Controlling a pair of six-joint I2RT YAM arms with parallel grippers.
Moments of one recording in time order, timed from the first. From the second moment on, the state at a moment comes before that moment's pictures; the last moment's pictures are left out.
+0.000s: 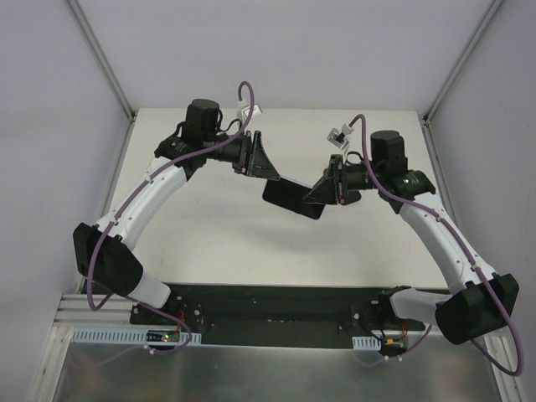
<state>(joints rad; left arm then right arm) -0.44 1.49 1.46 -0.49 0.95 -0.41 0.36 1.22 1.15 -0.50 -1.11 0.13</state>
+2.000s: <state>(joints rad) -0.64 1.55 1.76 -1.13 0.78 0.39 0.51 1.22 1.15 -0.67 -0.94 -0.14</state>
